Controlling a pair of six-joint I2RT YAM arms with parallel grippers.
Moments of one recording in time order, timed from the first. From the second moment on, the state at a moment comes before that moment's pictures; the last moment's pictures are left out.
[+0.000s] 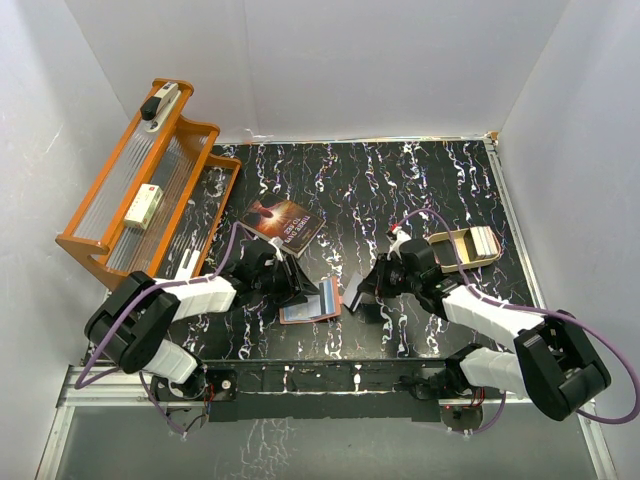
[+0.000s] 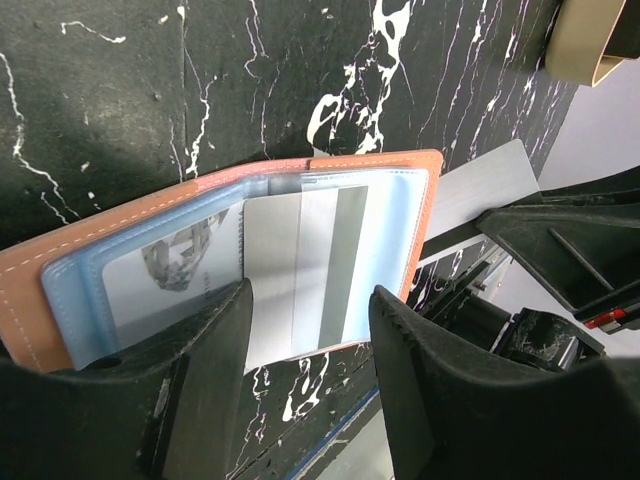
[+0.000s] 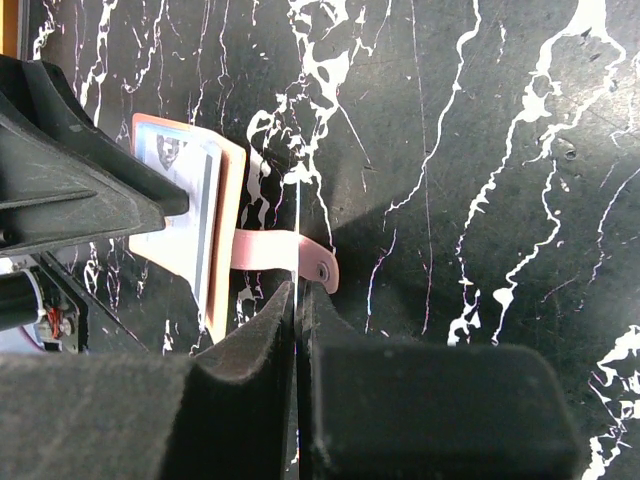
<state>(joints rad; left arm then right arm) -0.64 1.47 0.51 0.18 0.35 -1.05 0.49 1.17 0.43 0.08 -0.33 0.61</state>
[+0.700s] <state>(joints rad) -0.65 1.44 0.51 0.16 0.34 -1.05 0.52 1.02 0.58 -0.17 -0.19 0.56</state>
